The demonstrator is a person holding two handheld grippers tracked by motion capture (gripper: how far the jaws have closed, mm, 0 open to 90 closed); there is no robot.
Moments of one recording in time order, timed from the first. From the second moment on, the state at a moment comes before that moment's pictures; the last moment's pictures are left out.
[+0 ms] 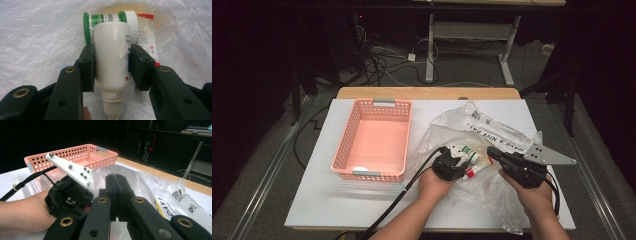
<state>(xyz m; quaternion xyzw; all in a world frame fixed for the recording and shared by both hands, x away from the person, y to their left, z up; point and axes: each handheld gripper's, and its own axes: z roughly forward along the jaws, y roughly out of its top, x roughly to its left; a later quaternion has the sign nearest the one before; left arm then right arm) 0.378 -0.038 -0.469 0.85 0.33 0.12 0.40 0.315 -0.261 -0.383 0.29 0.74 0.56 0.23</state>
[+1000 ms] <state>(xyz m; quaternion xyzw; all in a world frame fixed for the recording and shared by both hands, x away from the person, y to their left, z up) 0.367 -0.031 -0.458 0.84 0.32 0.12 0.41 0.316 -0.263 -0.384 0.29 0.74 0.56 0.23</state>
